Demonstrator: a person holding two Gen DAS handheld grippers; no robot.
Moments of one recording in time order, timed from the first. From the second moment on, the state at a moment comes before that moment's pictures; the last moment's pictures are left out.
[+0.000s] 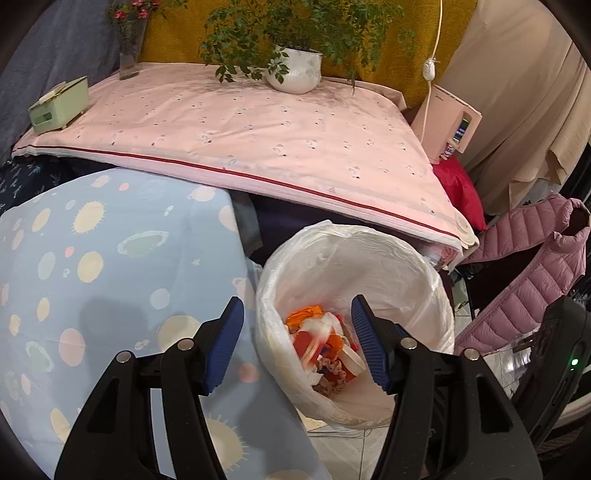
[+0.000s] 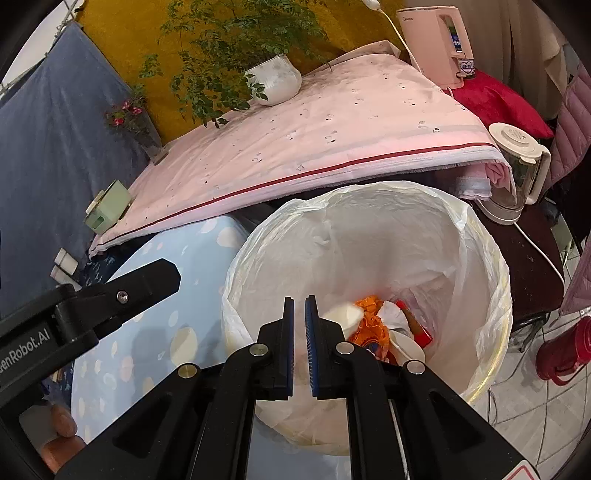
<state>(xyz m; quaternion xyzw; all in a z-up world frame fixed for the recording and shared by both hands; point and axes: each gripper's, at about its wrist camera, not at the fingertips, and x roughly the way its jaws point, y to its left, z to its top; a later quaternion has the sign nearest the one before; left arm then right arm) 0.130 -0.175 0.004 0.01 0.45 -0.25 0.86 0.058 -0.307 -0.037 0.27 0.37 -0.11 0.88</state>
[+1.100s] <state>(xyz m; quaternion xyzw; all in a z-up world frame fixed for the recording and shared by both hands) 0.103 -0.109 -0.016 0.06 0.43 -0.17 0.88 0.037 -0.264 -0.027 0.15 0.41 -0.16 0.88</state>
